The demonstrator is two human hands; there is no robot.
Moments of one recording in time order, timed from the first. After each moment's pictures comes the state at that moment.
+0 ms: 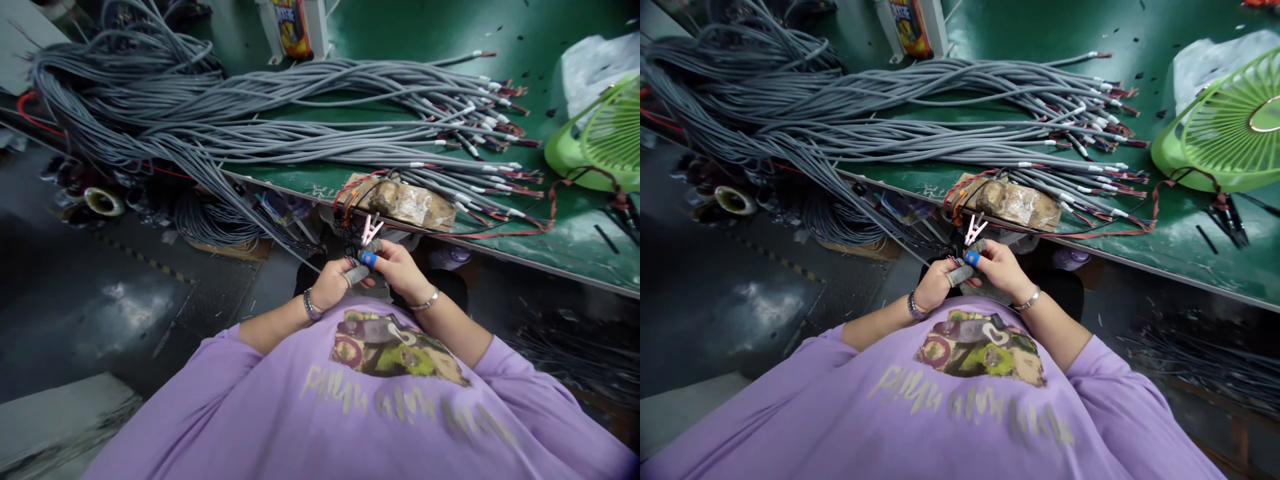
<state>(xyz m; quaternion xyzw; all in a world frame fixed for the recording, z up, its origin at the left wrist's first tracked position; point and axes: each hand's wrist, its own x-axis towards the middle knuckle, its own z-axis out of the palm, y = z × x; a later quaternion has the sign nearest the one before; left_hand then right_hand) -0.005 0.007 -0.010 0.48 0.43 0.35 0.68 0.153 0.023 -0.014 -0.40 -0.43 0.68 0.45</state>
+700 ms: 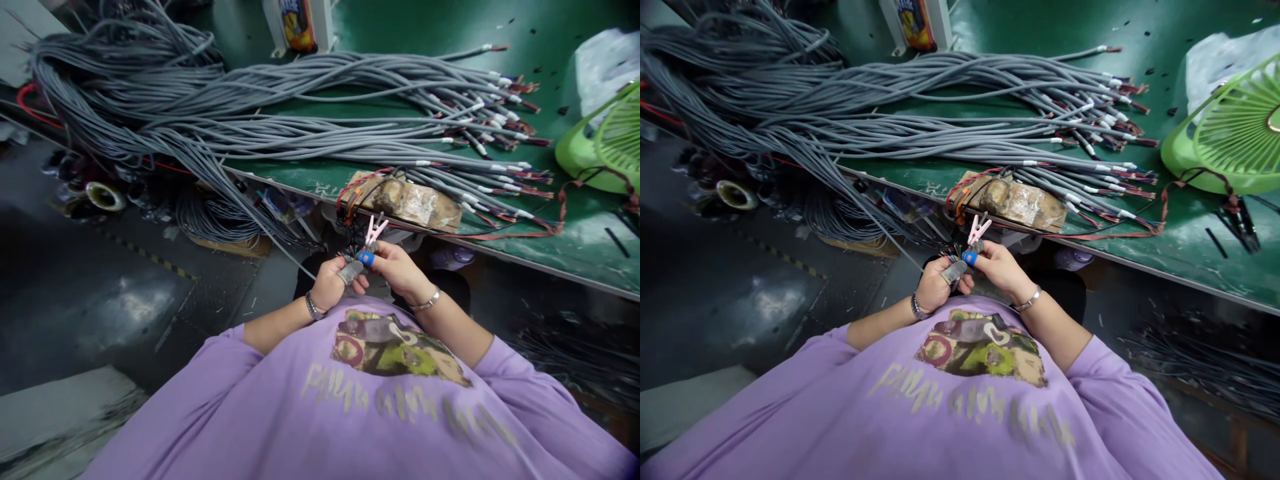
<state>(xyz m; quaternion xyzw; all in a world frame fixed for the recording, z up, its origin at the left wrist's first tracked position) -0.011 0.001 -0.027 0.41 0.48 0.38 0.68 0.148 0.029 -0.012 -0.42 -0.42 0.70 0.39</state>
